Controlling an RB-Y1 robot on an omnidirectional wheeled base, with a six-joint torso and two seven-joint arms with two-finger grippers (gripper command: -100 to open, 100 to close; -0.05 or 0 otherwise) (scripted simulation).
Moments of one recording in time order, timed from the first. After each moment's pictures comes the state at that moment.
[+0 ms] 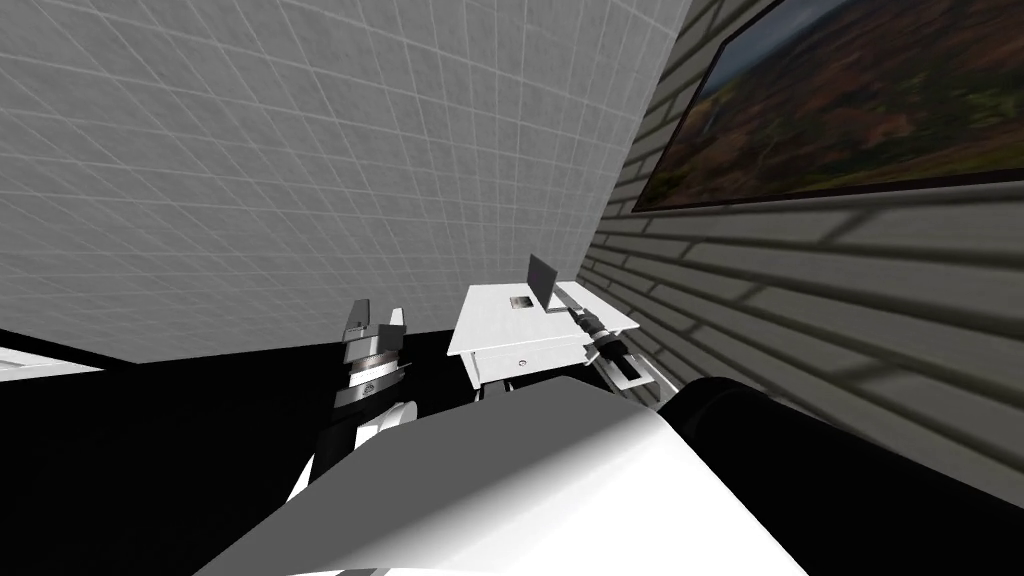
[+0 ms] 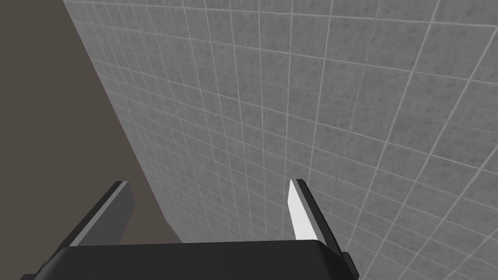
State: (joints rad) left arm 0.52 -0.02 -0.05 -2.28 0.04 -0.44 -0.03; right arm 0.55 -0.53 -0.31 -1.93 0.28 -0.24 0.42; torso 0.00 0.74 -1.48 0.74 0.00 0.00
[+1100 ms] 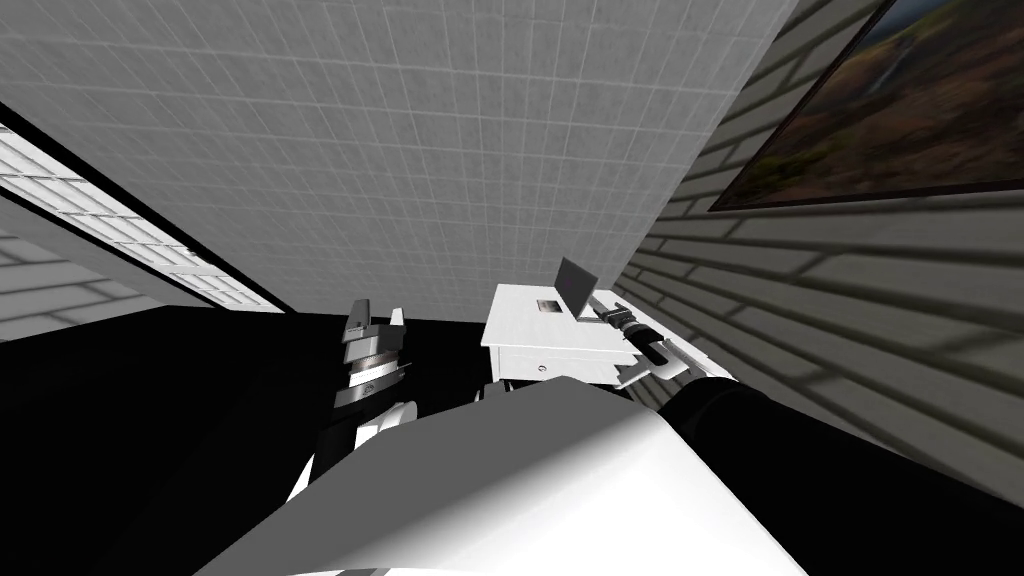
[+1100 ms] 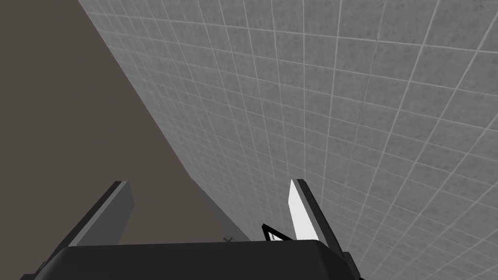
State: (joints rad) left arm 0.52 -0.02 -0.05 -2.28 0.04 -0.44 -0.03; right arm 0.56 -0.84 -0.46 -1.66 0.51 -0.14 0.57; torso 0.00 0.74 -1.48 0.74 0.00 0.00
